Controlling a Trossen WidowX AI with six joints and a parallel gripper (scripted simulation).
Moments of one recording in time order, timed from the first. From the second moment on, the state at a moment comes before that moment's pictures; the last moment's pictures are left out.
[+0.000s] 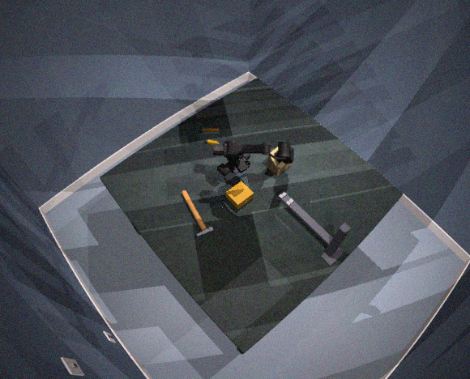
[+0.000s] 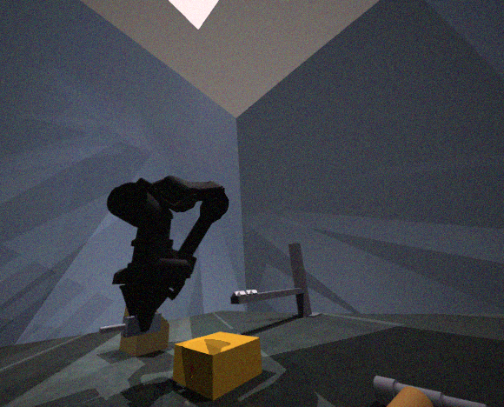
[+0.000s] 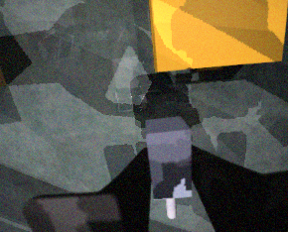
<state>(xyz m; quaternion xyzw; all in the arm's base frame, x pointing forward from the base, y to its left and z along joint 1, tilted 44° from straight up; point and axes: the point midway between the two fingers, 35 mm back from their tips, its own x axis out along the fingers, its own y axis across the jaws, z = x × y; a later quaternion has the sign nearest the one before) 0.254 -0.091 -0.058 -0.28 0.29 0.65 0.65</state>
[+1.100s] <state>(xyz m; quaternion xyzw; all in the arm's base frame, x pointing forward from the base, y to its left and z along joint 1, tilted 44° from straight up) 0.316 0.069 0.097 -0.31 0.25 0.66 0.64</state>
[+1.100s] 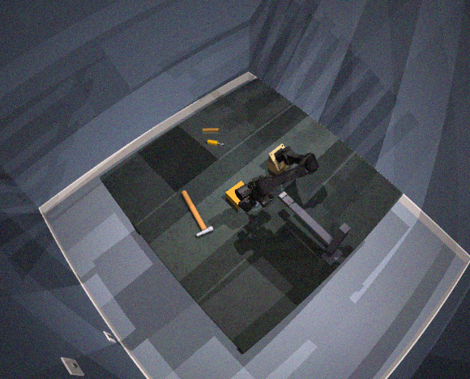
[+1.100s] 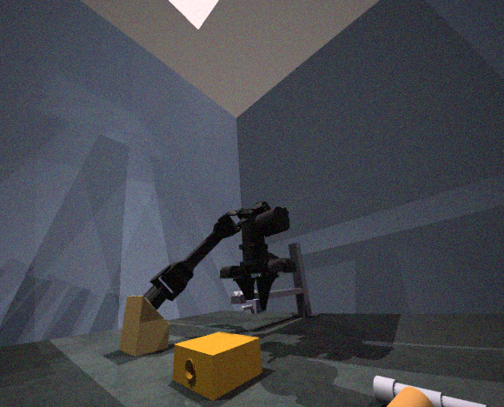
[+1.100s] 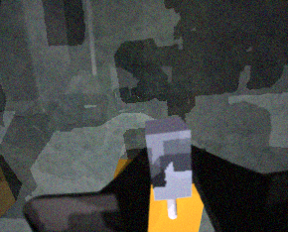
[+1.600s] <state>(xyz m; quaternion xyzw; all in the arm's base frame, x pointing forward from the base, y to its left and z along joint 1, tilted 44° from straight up) 0.317 0.083 0.098 -0.31 0.25 0.66 0.64</state>
